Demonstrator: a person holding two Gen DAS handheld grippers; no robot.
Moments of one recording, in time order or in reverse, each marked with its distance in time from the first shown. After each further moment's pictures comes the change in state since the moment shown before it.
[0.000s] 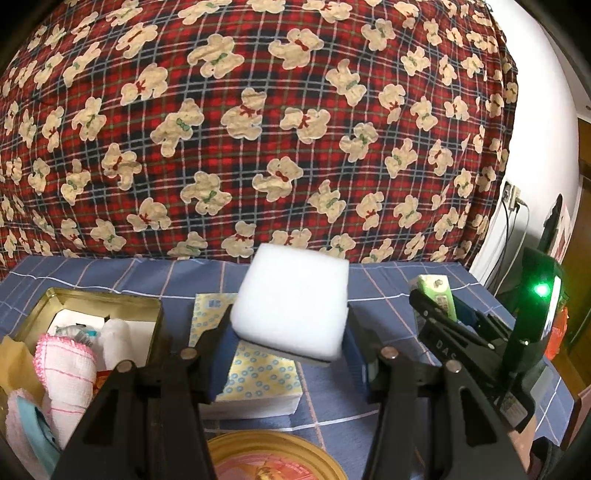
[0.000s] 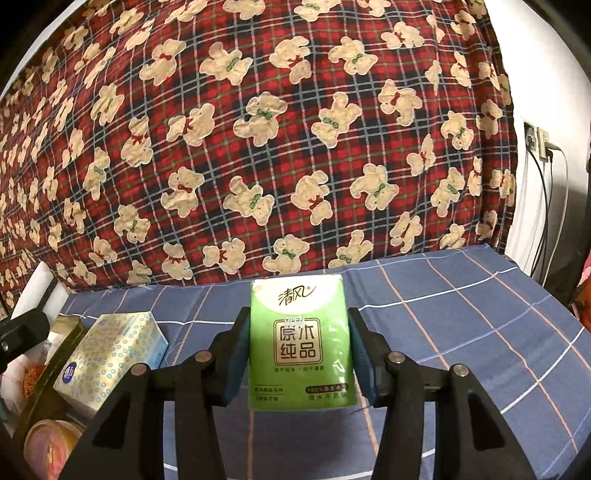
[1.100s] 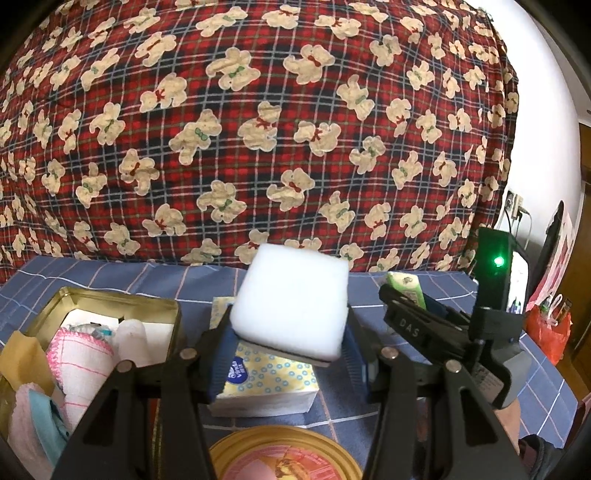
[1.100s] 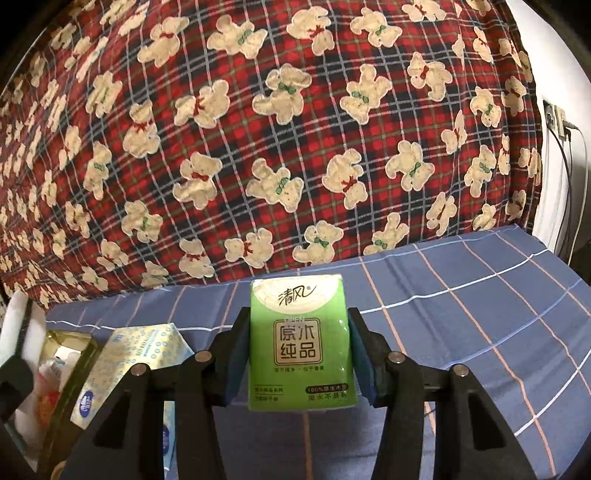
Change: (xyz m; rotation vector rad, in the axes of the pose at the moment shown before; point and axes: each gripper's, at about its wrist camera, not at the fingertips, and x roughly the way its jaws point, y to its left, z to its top) left arm -0.017 0.011 -0.003 -0.012 -0.055 0.016; right arm 0.035 0.032 0.006 0.053 0.076 0.054
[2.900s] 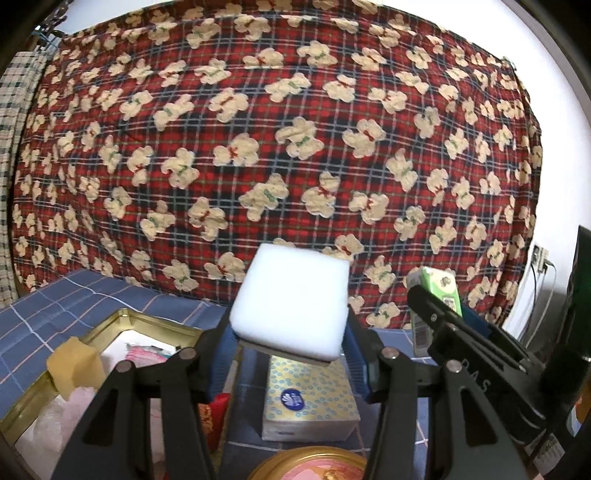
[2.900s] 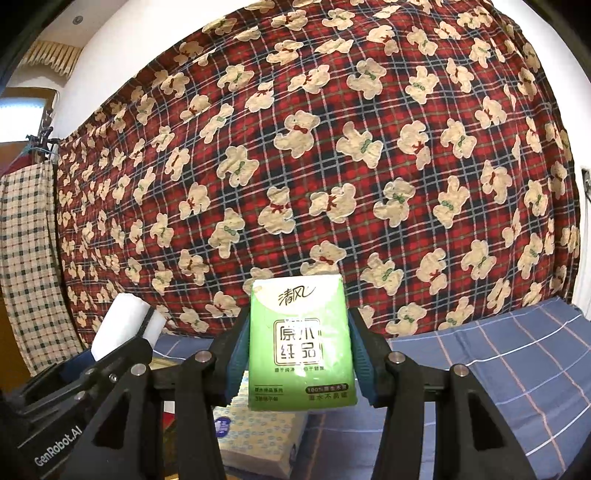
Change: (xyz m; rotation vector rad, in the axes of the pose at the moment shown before) left arm -0.048 0.032 0.000 -0.096 -0.237 0.151; right arm -0.094 0.063 0.005 -0.108 -0.295 0.261
